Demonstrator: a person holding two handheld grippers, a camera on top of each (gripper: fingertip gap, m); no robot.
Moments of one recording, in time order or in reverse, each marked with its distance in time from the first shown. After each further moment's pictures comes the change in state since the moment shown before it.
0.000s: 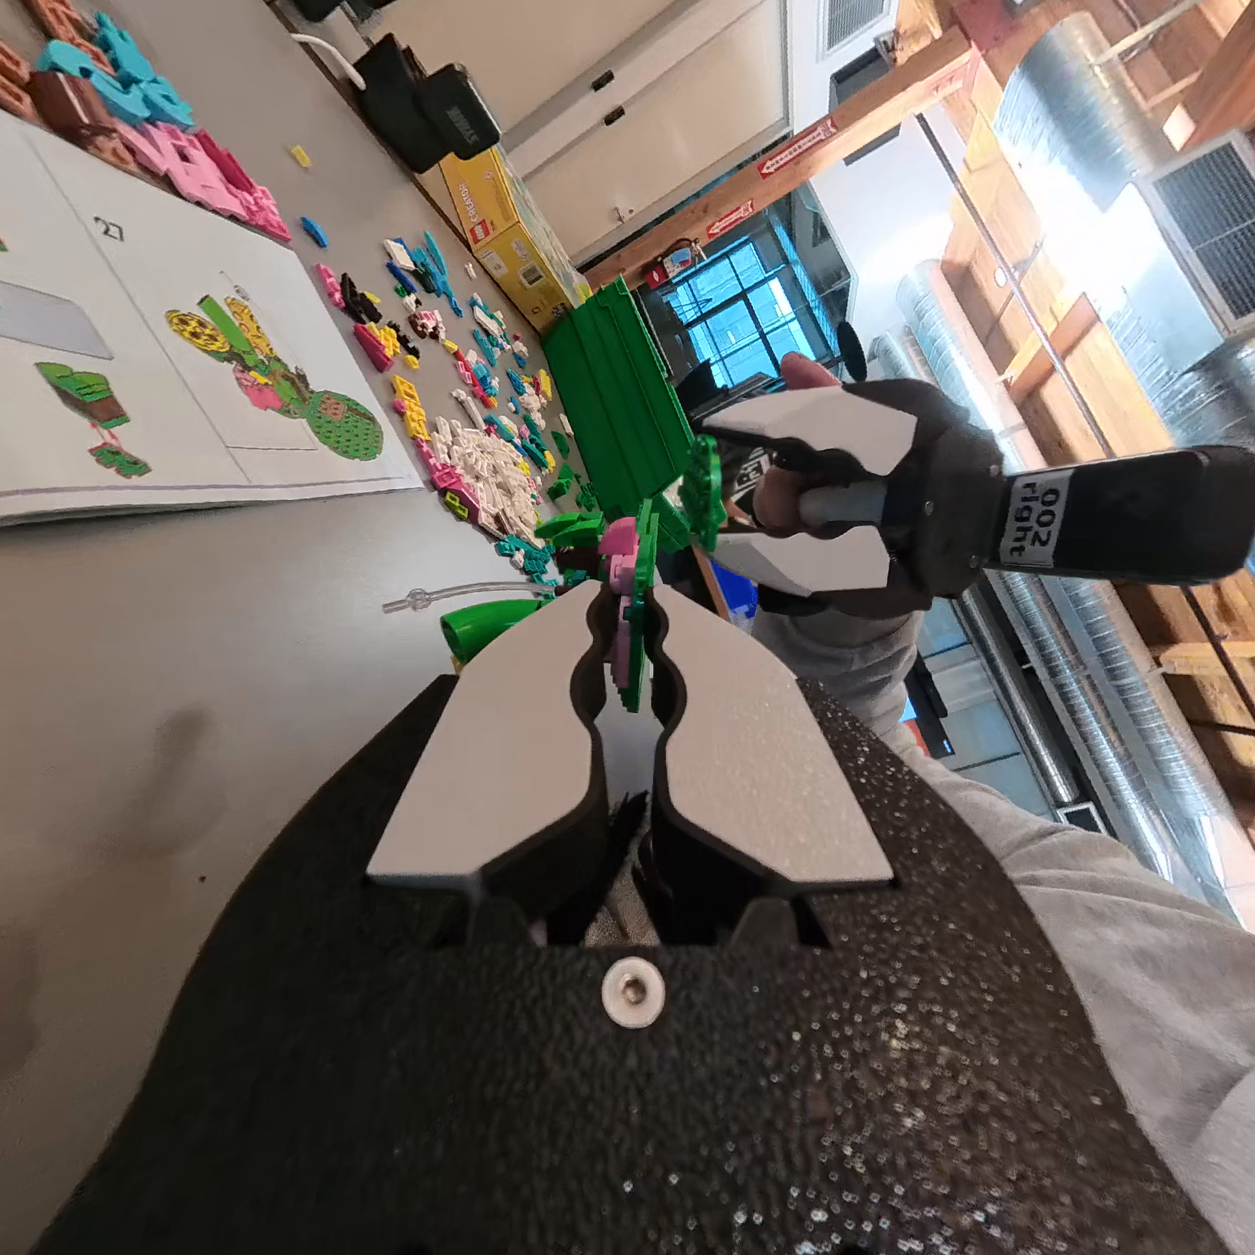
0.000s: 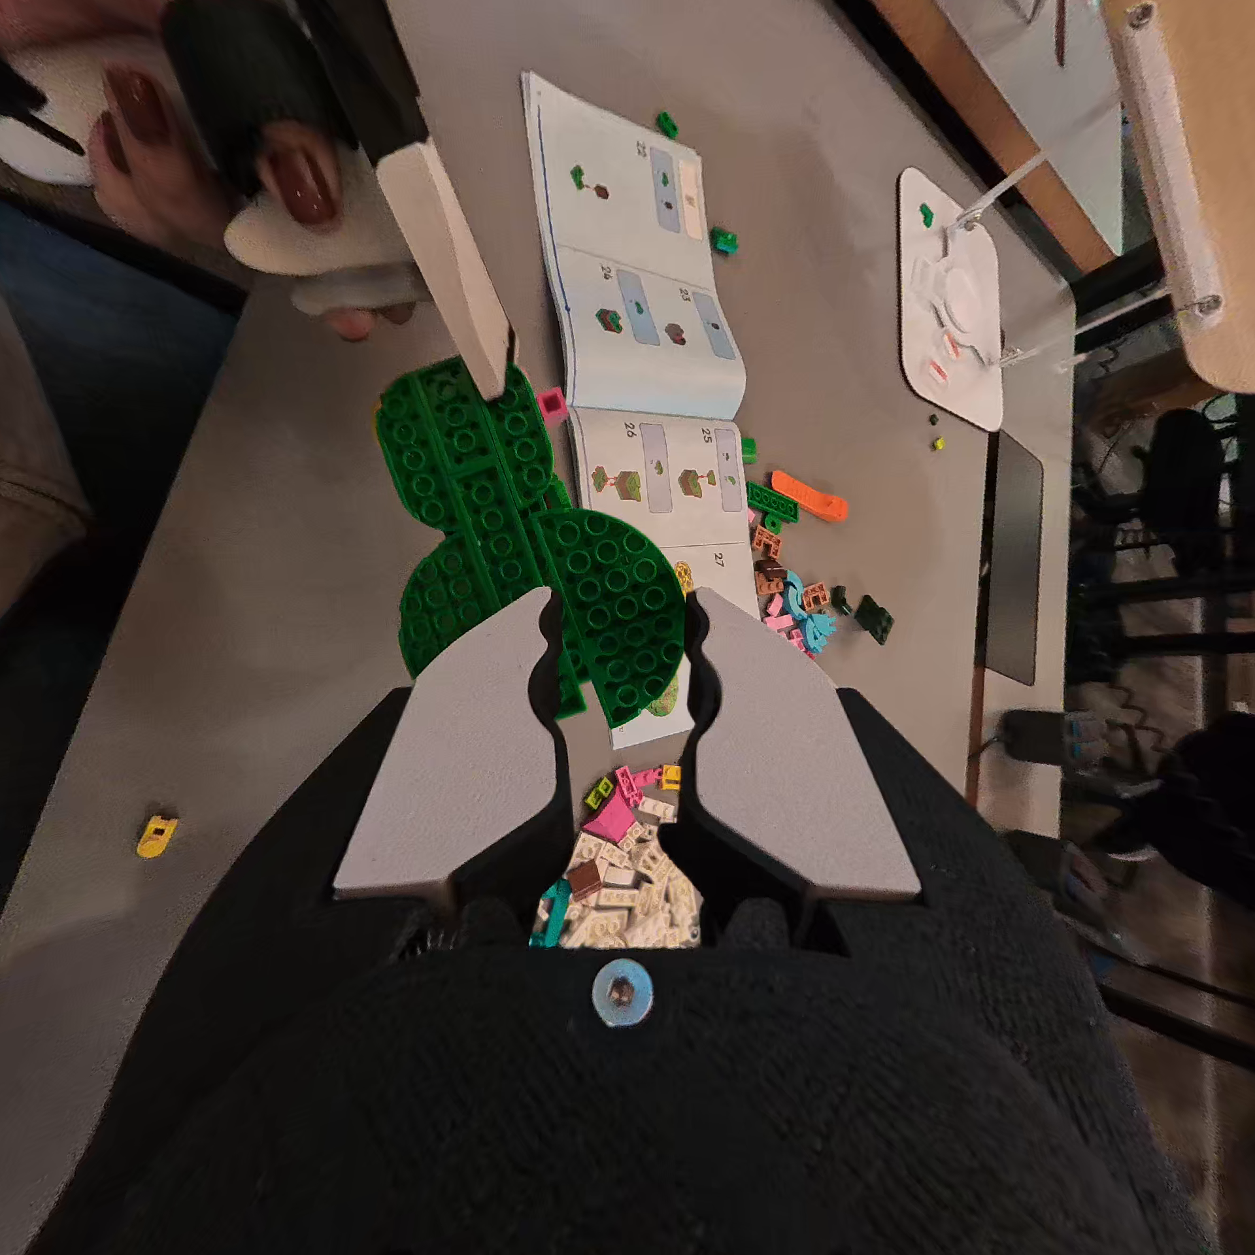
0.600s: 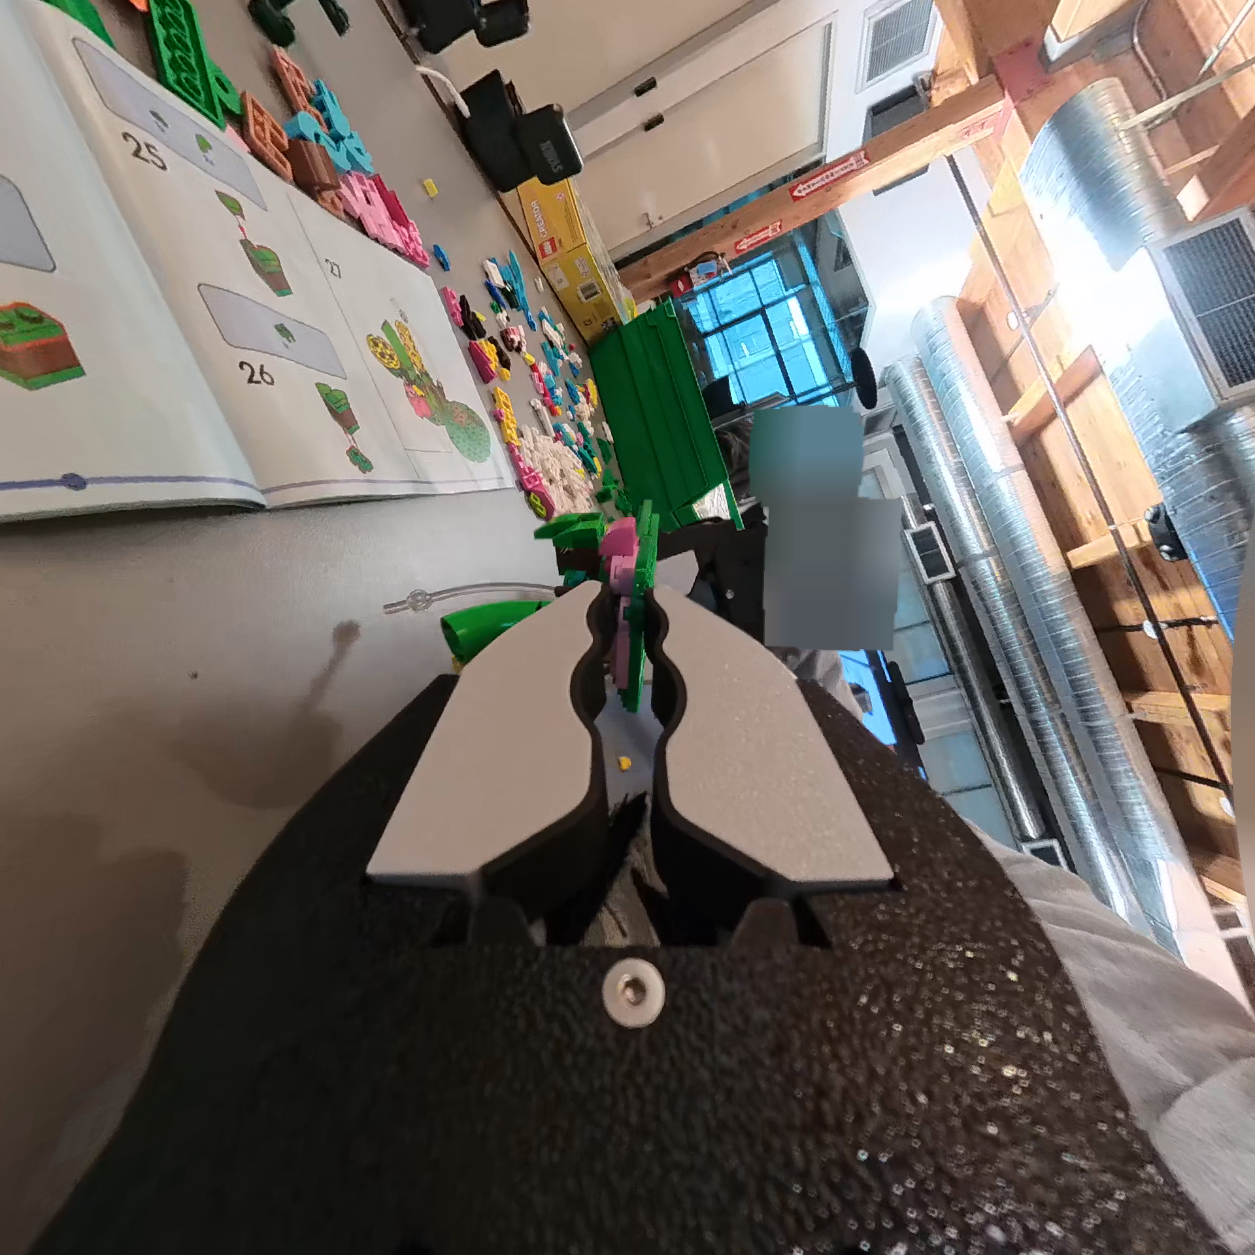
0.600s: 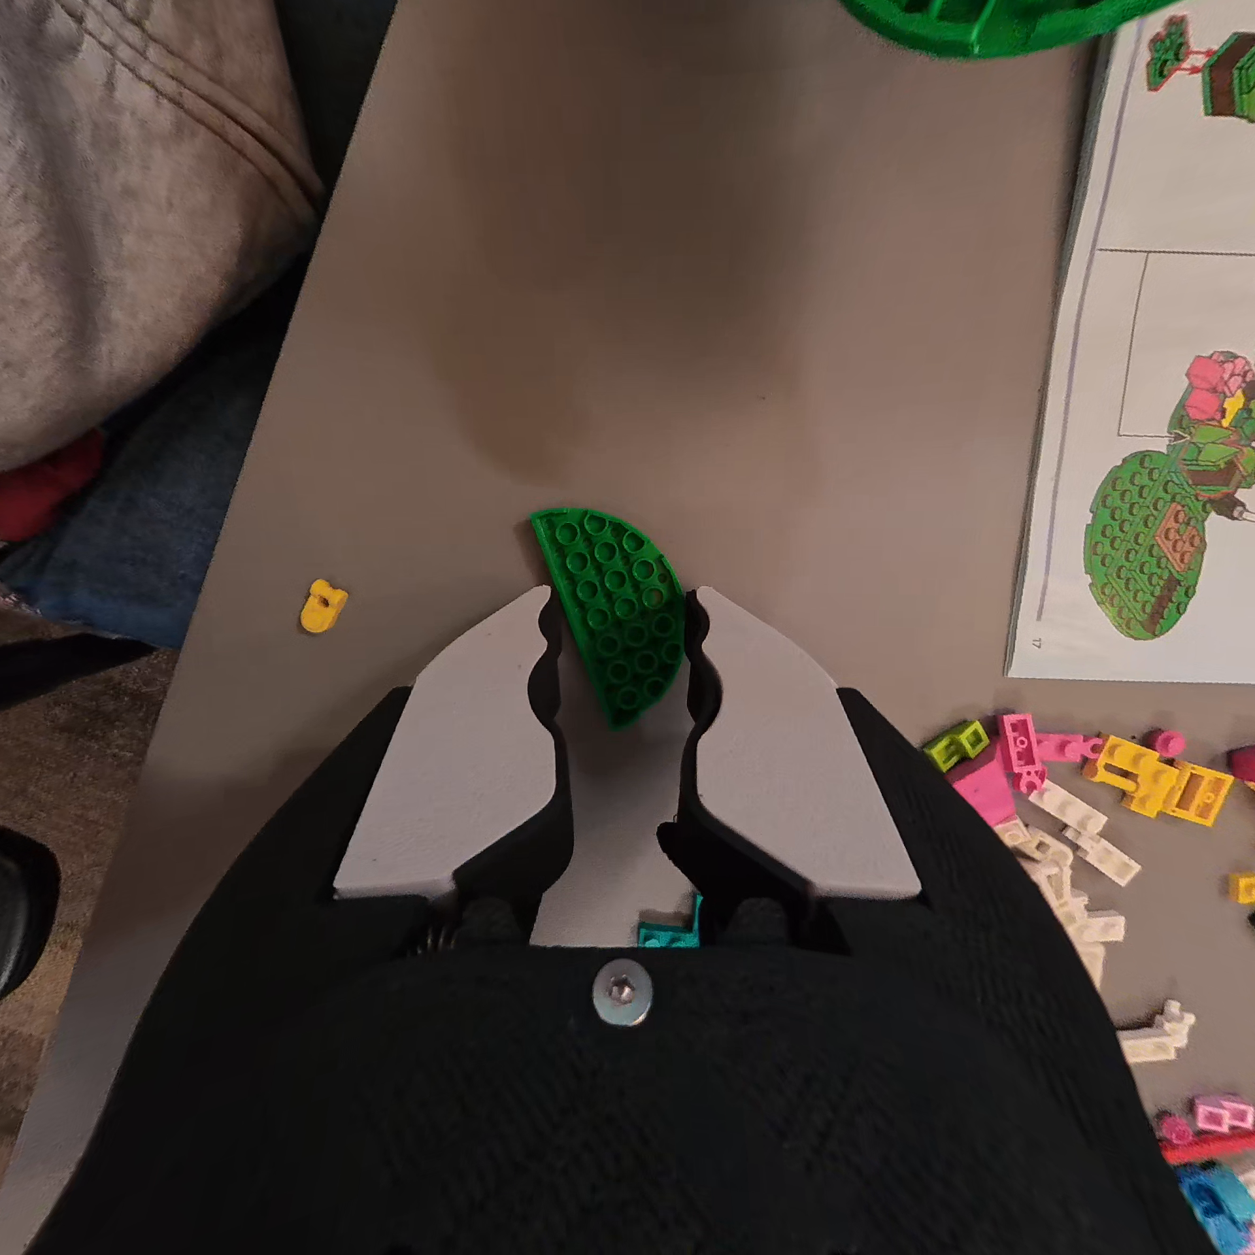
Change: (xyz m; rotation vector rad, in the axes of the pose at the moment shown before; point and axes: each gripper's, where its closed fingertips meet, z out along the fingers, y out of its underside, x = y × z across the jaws) left arm -0.039 -0.021 -0.042 0.004 -0.034 -0.087; right arm -0.106 0.110 0.038 -0.165 -0.534 0.117
